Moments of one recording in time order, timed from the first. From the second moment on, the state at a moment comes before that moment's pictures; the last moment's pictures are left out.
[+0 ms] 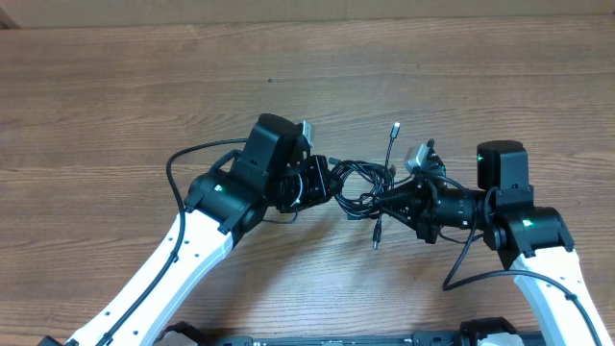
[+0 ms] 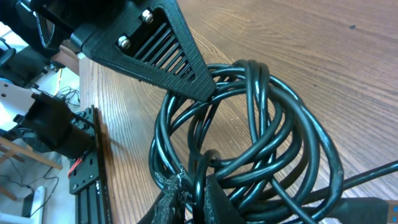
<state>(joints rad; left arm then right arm) -0.56 1.34 1.11 -0.60 0.45 -0.91 0.12 1.07 0.82 -0.66 -1.00 -0.43</state>
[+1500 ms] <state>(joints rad) -0.56 1.34 1.11 -0.45 0.43 -0.97 0.12 1.07 0.82 -0.69 -1.26 -0.43</state>
